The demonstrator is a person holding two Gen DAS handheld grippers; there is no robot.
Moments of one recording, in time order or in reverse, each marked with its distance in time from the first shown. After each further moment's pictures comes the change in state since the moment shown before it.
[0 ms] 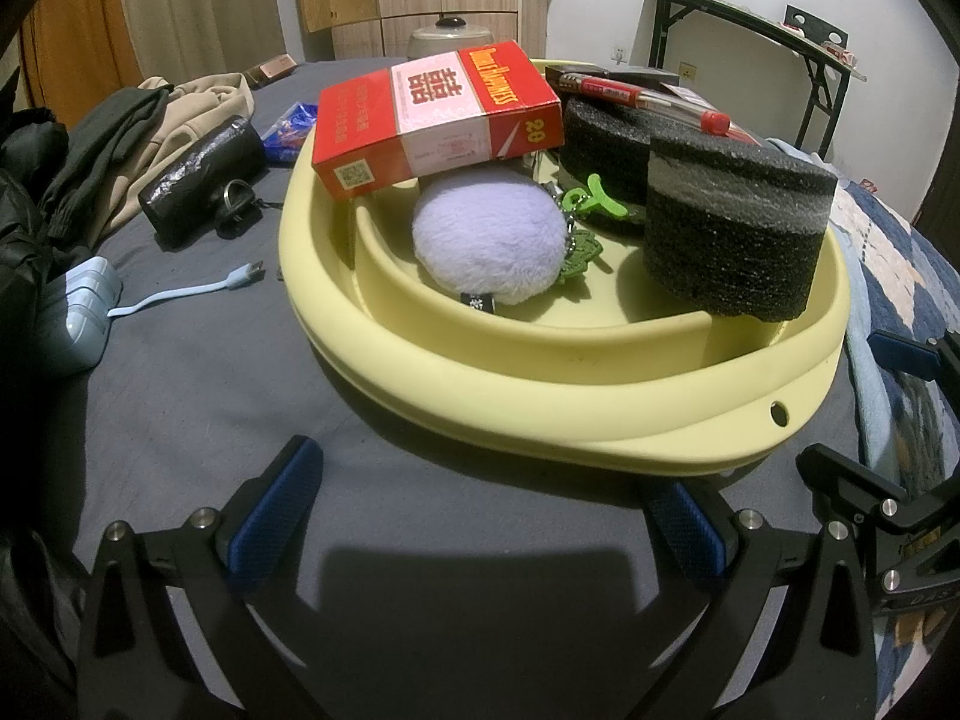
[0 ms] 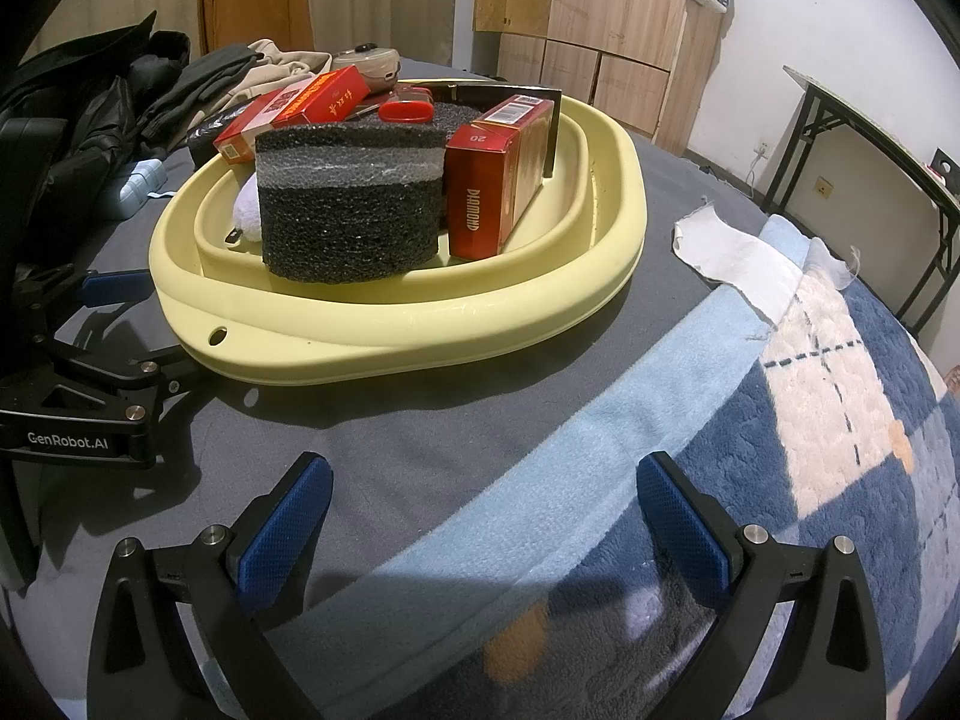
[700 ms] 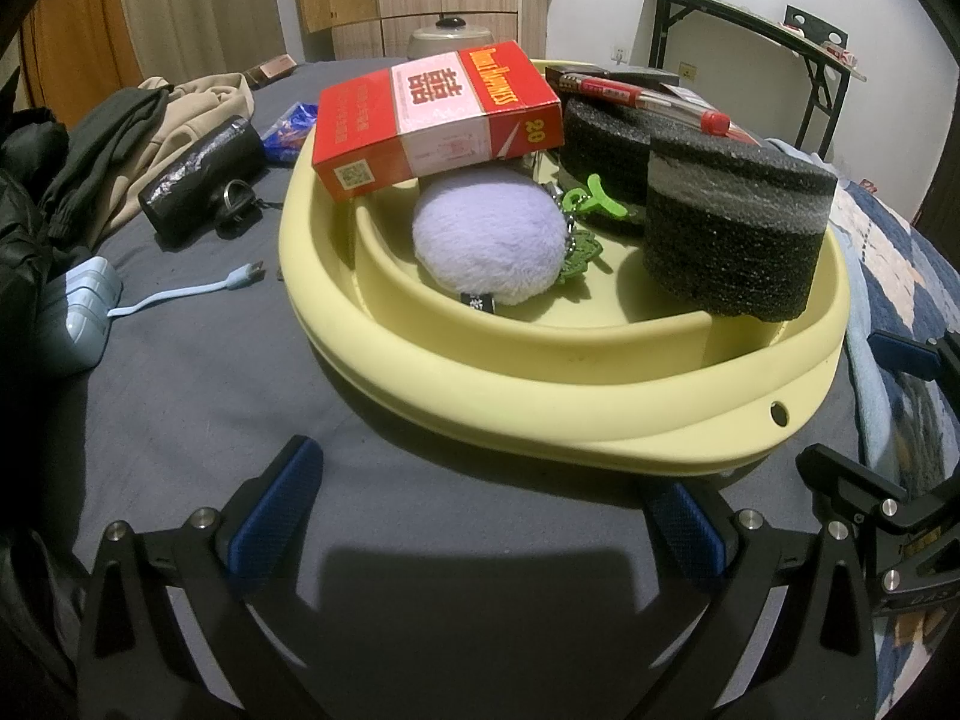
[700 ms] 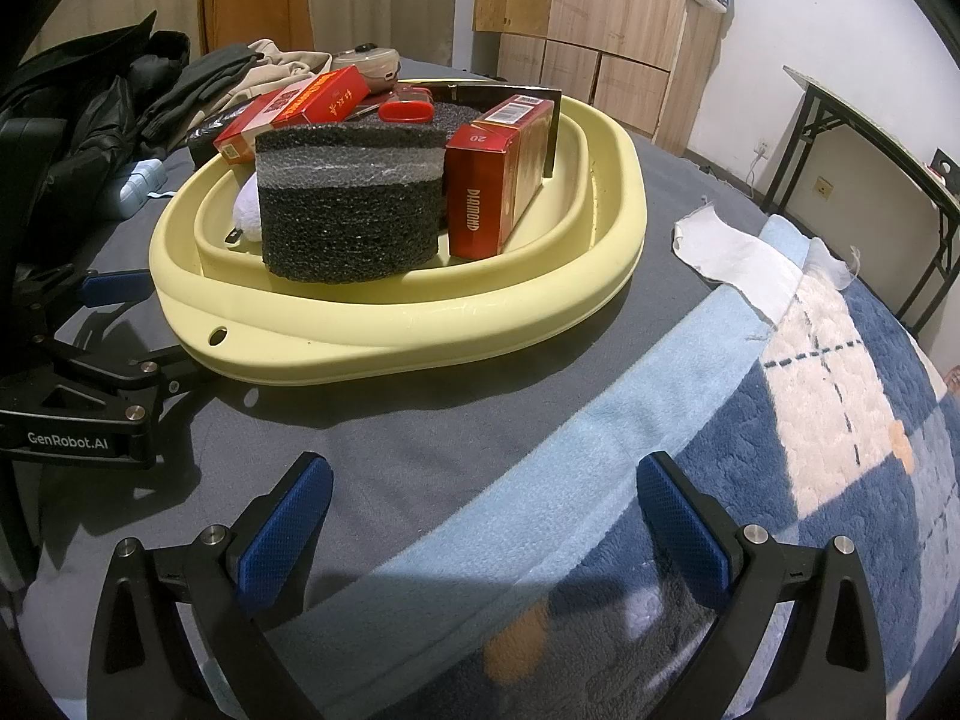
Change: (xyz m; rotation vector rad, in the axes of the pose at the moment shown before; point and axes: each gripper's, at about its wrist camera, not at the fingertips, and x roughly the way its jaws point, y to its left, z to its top) left arm 0.001 -0.001 -0.001 -0.002 -0.002 -0.002; right arm 0.000 -0.001 0.000 0.000 0.000 0.000
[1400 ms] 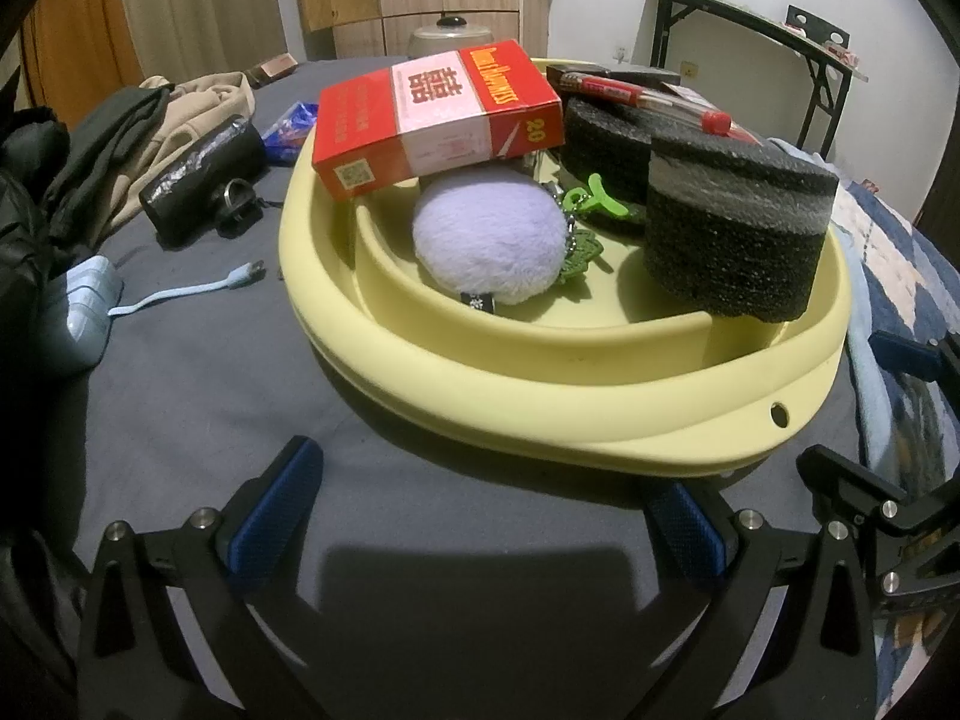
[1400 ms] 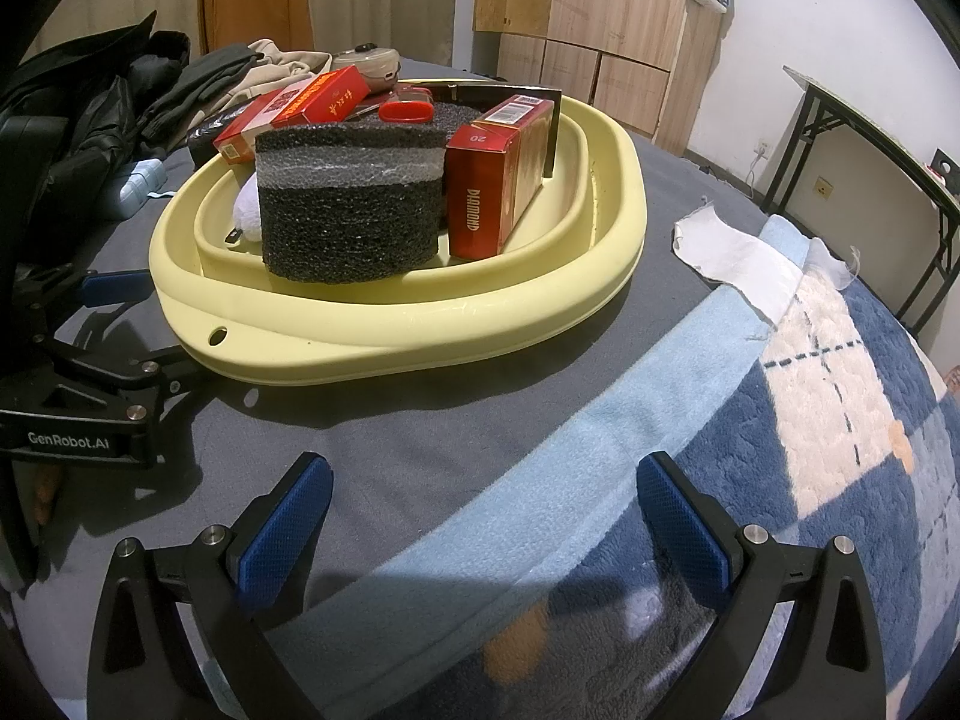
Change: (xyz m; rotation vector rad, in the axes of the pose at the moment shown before) left arm 0.001 -0.002 0.000 -0.001 0.001 0.004; right arm 0.000 0.000 0.000 0.000 0.000 0.000
